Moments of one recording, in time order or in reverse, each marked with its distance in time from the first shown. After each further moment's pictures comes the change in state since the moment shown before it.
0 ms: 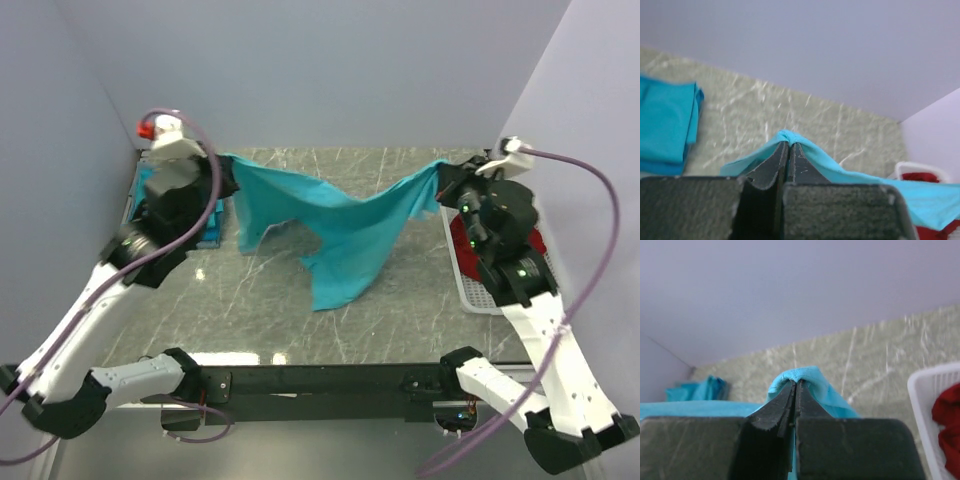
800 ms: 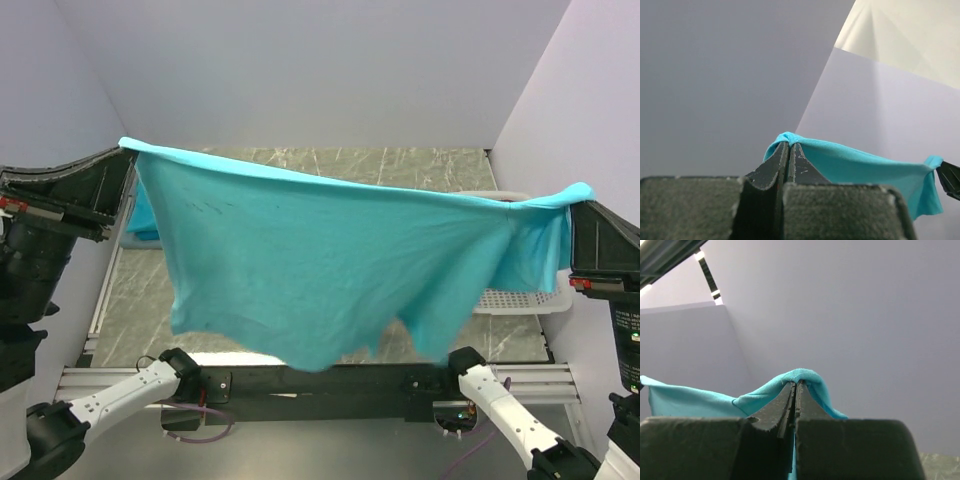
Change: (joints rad) left arm 0.000 -0.301 0.342 0.071 0.483 0.111; right arm -0.003 -0.290 0.543 -0.172 -0.241 -0.084
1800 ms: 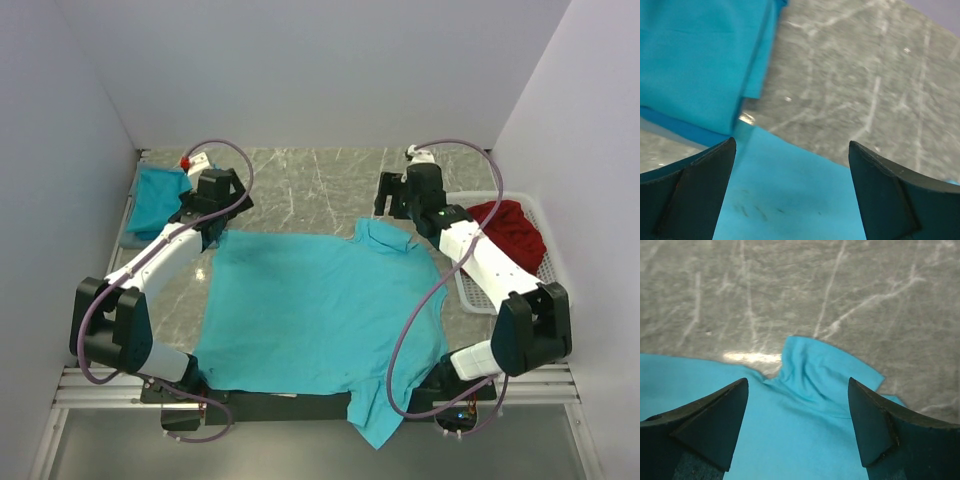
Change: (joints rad) left arm 0.370 0.640 -0.752 0.209 -0.299 -0.198; right arm -0.029 0.809 -0.630 0.231 0.058 -0.035
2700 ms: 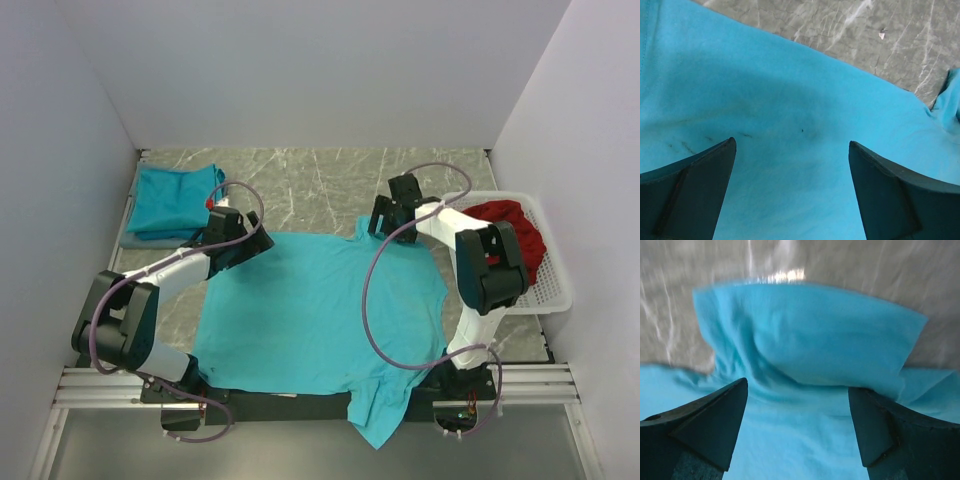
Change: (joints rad) left arm -0.032 0.011 -0.301 0.167 0.423 -0.109; right arm -0.043 0.385 0.036 -0.109 -0.082 0.209
